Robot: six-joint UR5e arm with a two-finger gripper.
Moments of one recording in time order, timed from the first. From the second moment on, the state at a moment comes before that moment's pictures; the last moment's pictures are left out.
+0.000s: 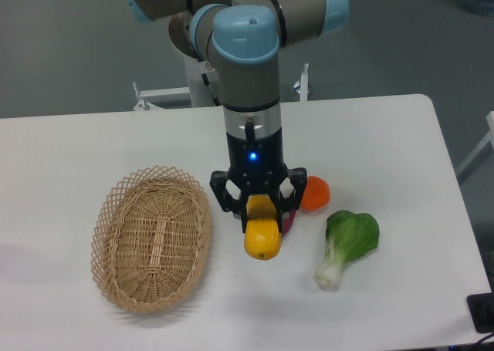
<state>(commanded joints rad) 2.37 -1.80 -1.61 -0.79 1.47 0.42</state>
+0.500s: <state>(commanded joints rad) 2.35 -1.77 -1.62 -0.82 1.47 0.42</state>
